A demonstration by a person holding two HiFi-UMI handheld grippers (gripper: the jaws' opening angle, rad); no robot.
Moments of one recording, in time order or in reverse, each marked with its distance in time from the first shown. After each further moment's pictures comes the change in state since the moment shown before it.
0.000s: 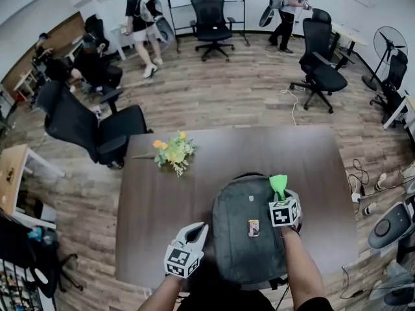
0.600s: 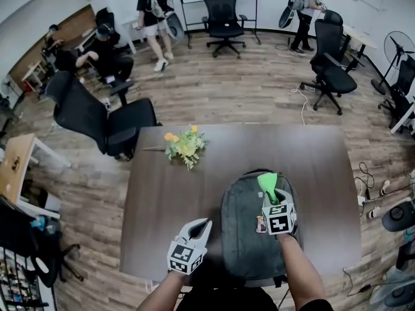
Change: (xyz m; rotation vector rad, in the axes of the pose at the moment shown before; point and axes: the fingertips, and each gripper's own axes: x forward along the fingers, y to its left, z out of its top) left arm -0.013 0.002 0.000 -0.006 -0.012 0.036; right arm -0.045 0.074 0.043 -0.015 -0.151 0.188
